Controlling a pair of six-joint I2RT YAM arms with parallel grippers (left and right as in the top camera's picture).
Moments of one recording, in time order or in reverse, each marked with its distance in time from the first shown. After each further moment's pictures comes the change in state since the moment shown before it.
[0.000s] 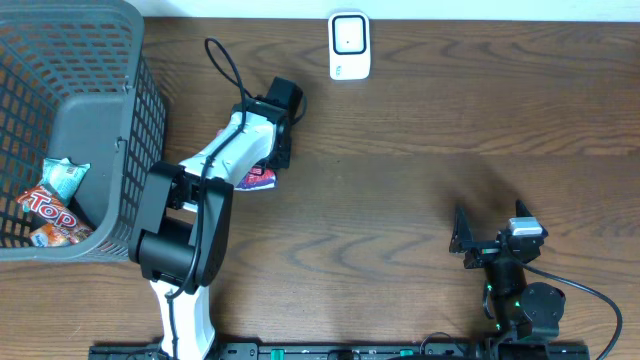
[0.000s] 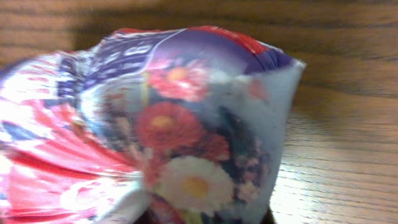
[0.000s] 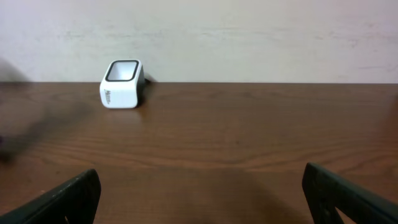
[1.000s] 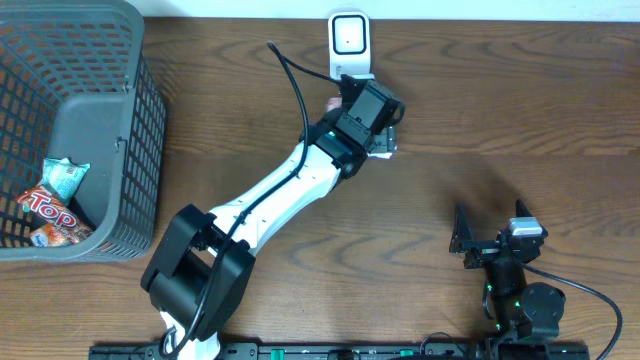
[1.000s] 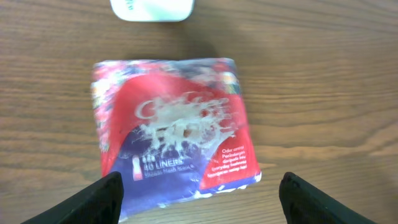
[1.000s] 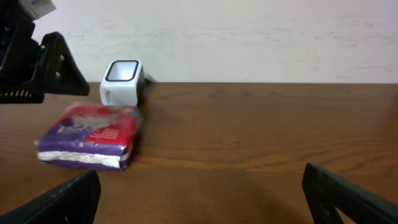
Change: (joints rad) left arm -0.346 -0.137 0.051 0.388 0.058 -0.327; right arm 0.000 0.000 0.000 0.000 0.000 0.000
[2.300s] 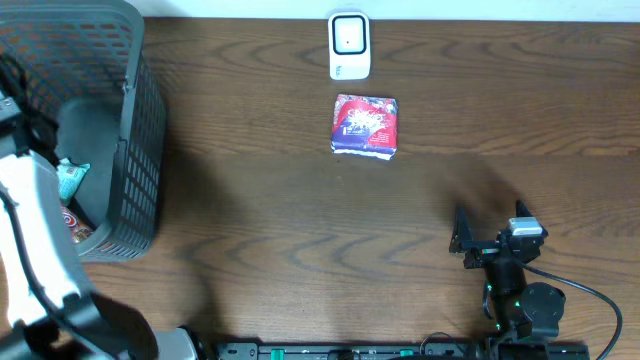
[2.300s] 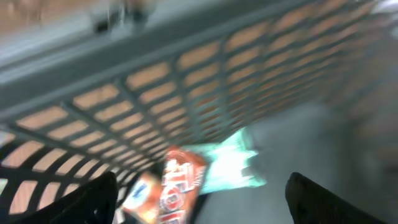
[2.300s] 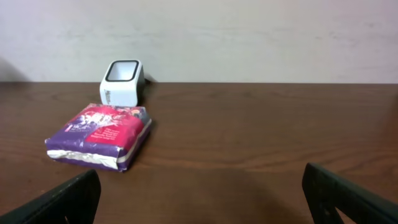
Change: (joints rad) left arm 1.217 -0.337 -0.002 -0.407 -0.291 0.134; right arm 0.000 0.000 0.000 0.000 0.000 0.000
